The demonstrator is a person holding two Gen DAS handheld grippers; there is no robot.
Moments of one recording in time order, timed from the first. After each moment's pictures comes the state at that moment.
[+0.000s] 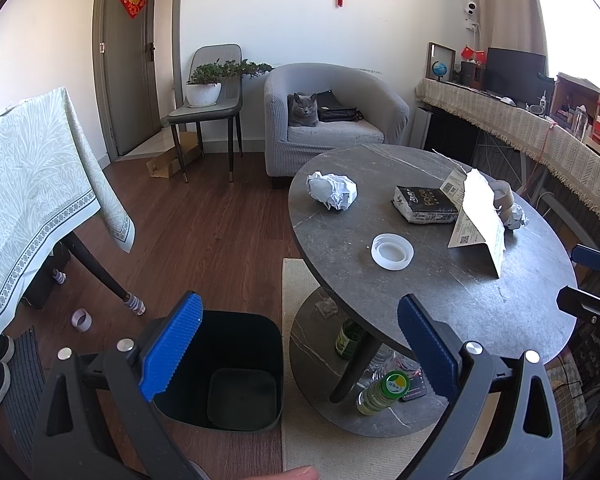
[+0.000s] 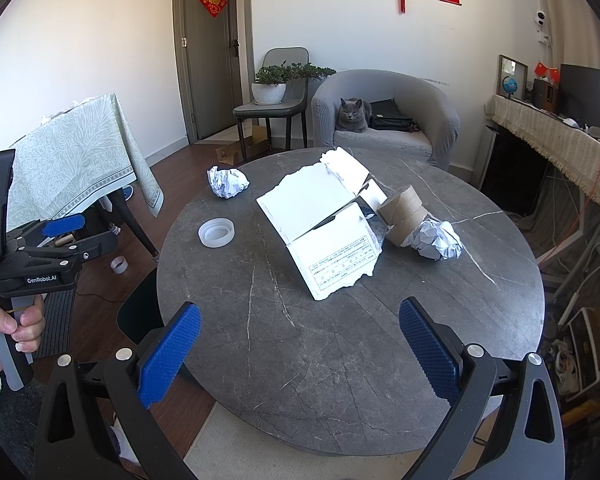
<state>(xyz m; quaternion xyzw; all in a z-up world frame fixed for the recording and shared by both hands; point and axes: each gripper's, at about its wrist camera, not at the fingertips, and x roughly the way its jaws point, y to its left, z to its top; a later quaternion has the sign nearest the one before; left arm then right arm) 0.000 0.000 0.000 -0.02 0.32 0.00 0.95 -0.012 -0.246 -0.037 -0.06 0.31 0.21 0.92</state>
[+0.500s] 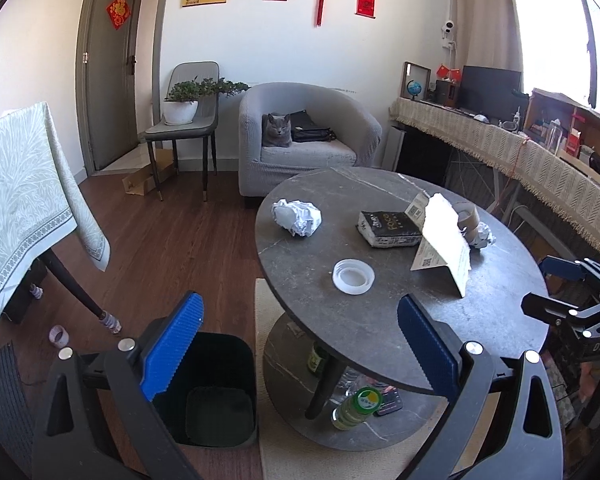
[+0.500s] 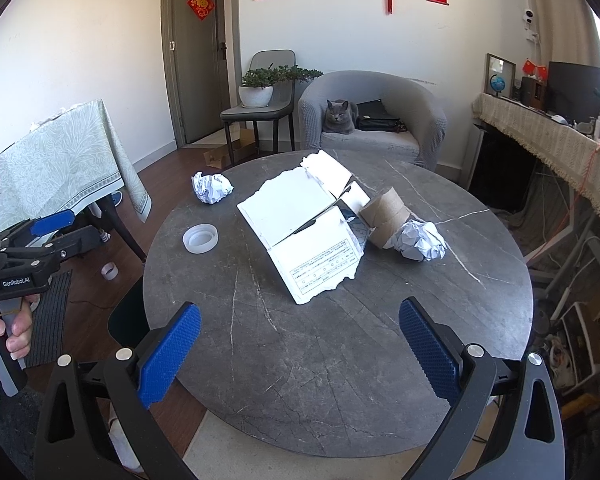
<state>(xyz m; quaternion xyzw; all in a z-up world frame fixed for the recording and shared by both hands) -0.003 -0.012 0.014 -0.04 0.28 -0.05 0.96 -0.009 -0.259 -0.031 -0.05 0.30 0.19 0.93</state>
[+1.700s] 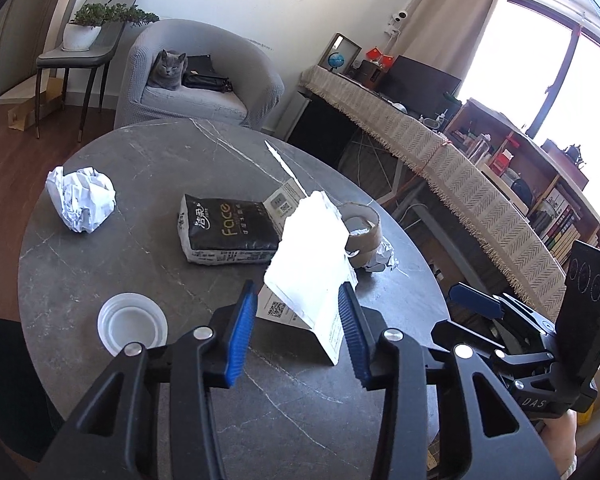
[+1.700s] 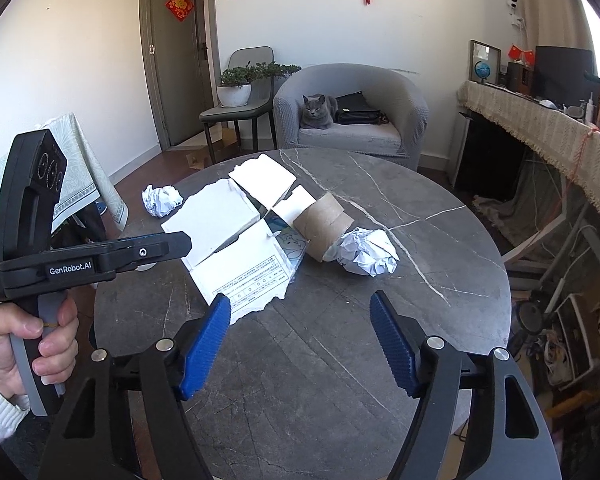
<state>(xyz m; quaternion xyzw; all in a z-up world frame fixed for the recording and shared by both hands) 0.107 -0.100 -0.018 -0.17 0.35 -0.25 0.89 0.041 -0.301 -0.034 -0.03 0.32 0.17 0.93</state>
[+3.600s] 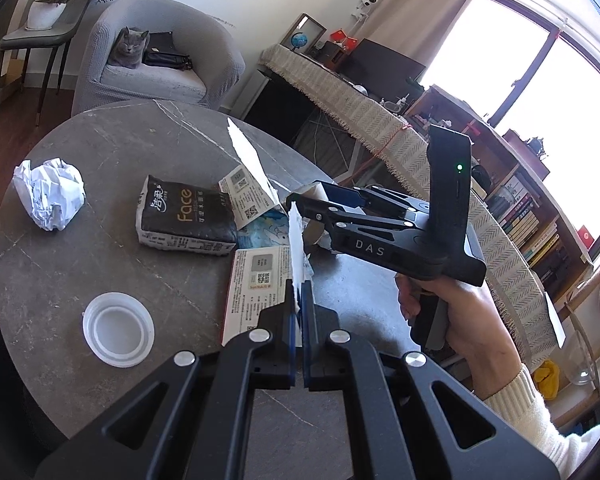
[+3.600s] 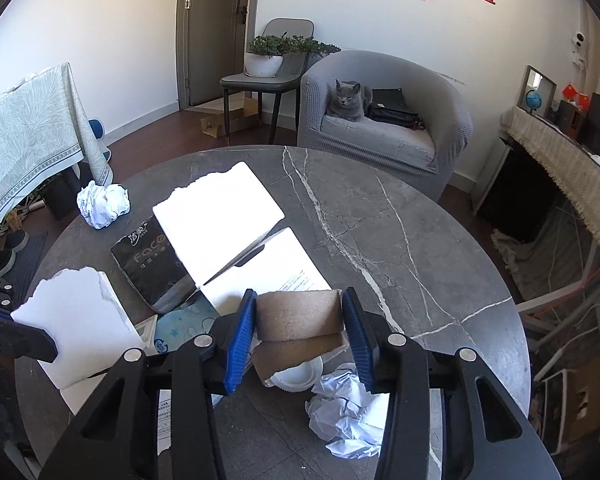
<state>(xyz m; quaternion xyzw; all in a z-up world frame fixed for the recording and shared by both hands) 0.112 -0.087 -0.017 -0.18 0.38 -0.34 0.84 0.168 -0.264 -0.047 -0.14 0.34 0.21 0.90</state>
